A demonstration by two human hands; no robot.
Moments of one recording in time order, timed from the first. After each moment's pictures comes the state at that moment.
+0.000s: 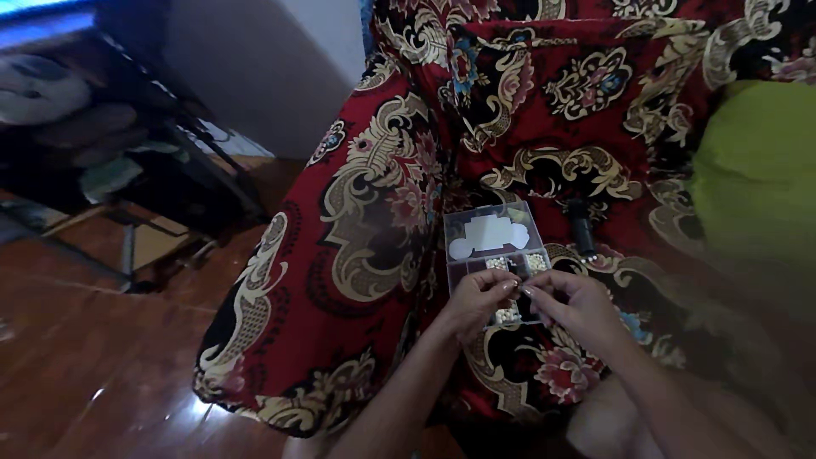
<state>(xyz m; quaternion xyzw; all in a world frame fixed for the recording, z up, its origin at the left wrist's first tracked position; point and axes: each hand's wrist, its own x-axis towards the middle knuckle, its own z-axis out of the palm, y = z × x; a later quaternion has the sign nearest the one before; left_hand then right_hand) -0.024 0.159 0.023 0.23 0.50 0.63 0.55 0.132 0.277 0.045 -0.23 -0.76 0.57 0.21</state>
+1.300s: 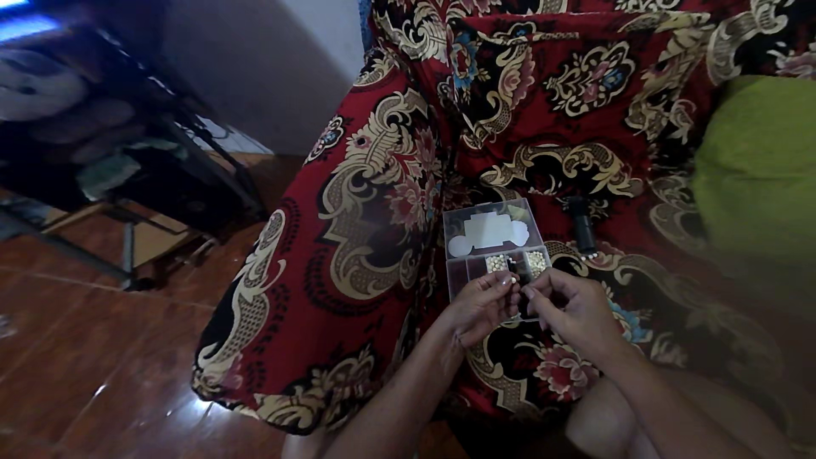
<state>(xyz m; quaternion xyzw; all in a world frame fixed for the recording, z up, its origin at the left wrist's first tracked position) -0.018 0.159 0.016 0.10 0.41 0.64 0.64 0.131 0.271 0.033 -0.19 -0.79 0.51 0.28</state>
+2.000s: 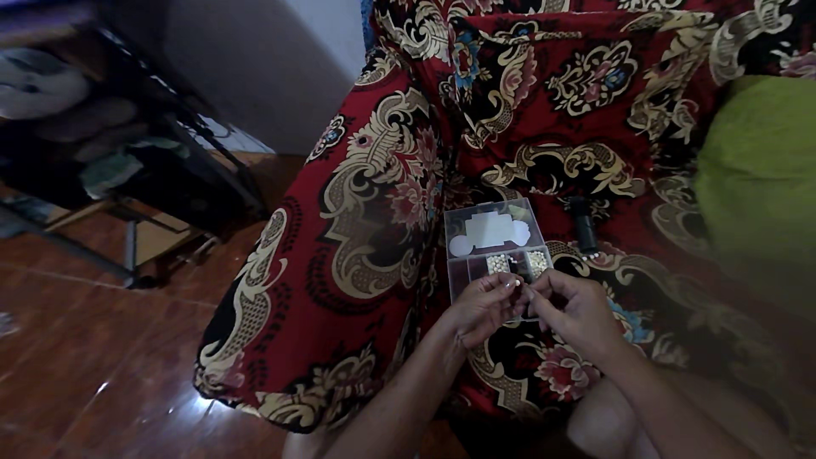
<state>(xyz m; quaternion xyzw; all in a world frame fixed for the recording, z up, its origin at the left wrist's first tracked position) -0.017 0.160 0.018 0.12 0.40 0.64 0.64 0.131 0.269 0.035 -0.20 -0.79 0.51 0.26</state>
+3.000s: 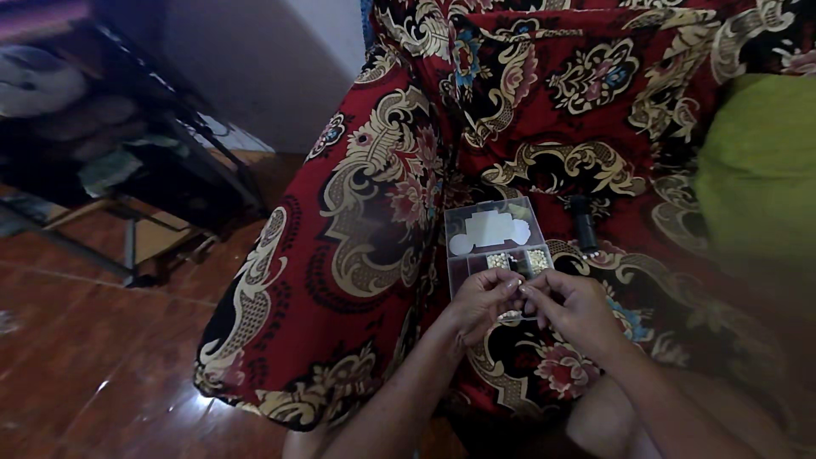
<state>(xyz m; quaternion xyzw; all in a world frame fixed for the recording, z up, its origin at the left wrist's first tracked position) -0.018 0.160 0.017 0.18 0.44 0.65 0.59 0.130 0.270 0.038 -0.21 -0.79 0.53 0.23</state>
